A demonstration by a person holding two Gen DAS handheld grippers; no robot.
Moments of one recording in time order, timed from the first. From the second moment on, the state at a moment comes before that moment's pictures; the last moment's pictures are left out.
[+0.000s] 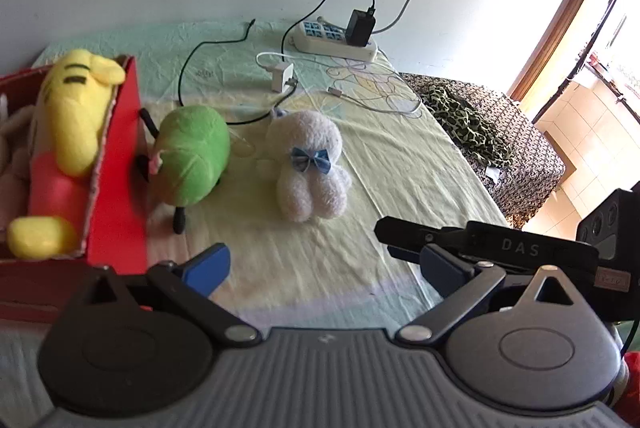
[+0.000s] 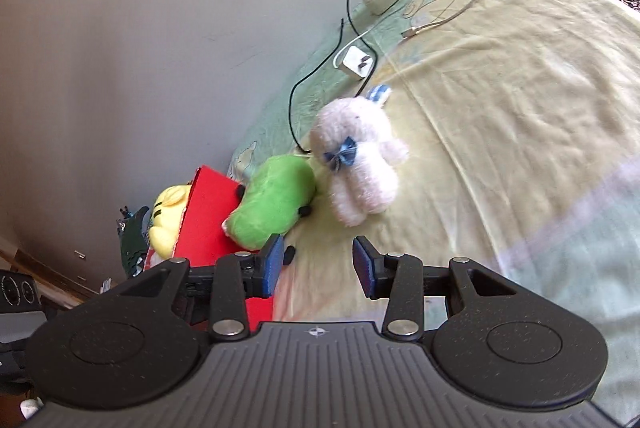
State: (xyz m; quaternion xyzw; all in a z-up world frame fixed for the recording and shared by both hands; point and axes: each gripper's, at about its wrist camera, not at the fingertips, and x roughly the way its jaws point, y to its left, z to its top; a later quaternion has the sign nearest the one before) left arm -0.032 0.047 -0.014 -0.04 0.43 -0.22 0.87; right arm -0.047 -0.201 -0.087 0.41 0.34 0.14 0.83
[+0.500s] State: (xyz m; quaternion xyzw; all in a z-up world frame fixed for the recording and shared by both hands) left arm 0.045 -0.006 -0.057 -0.02 0.43 -0.18 0.89; right arm 0.010 -0.252 -0.112 0.49 0.35 0.12 0.79
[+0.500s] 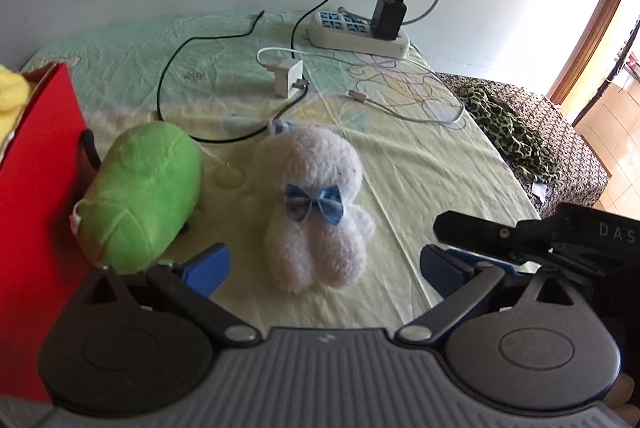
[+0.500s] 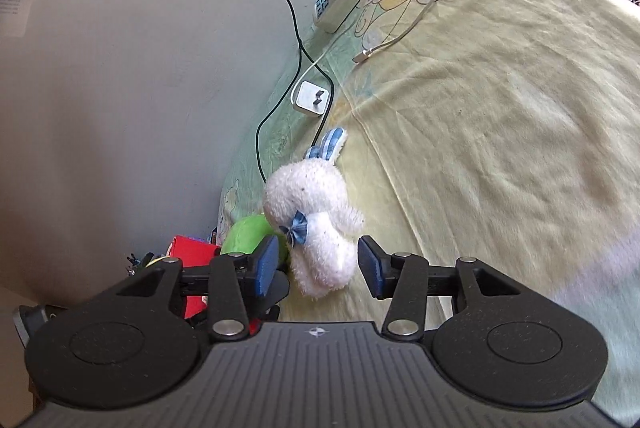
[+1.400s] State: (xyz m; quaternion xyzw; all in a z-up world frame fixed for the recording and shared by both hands) left arm 0.119 -0.026 -0.096 0.02 0.46 -0.16 0.87; right arm 0.100 -0.230 -0.149 0.47 0.37 0.21 0.77
